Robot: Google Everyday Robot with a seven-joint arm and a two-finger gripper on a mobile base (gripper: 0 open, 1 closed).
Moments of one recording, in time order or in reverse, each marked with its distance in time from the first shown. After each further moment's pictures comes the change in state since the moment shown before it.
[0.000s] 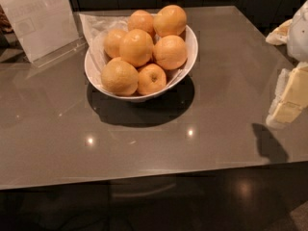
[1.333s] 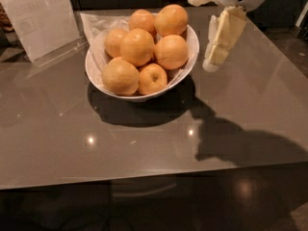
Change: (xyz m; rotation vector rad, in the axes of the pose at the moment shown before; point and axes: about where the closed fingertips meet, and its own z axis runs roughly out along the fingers) arm -0.145 -0.066 0.010 -0.107 -0.306 -0.295
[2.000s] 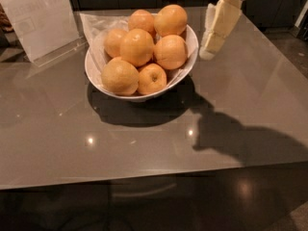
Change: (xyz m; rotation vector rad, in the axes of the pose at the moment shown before) arm -0.006 -0.027 -0.005 0.054 -0.017 -0.022
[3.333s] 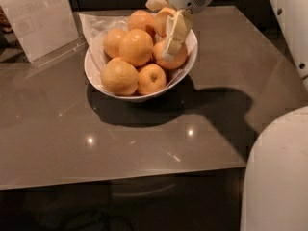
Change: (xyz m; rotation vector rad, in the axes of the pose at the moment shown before) arm -0.038 -0.044 0.093 -0.158 -0.208 -0.078
